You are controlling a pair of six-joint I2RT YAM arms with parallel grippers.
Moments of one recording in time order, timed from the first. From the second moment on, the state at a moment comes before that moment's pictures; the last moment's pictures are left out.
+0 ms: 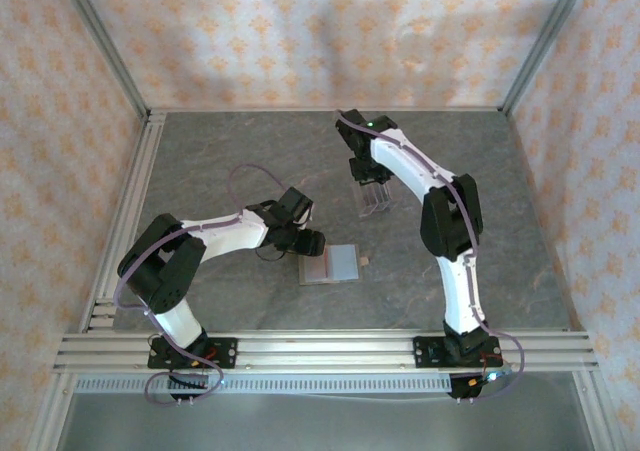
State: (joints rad) left arm -0.63 1.70 0.94 -0.39 0.16 -0.49; right arm 0.50 2.13 1.93 -1.21 0.30 0.35
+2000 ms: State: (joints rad) left arm -0.63 1.70 0.94 -0.39 0.16 -0.49; right arm 0.54 2.09 1.76 -1.25 0.27 0.35
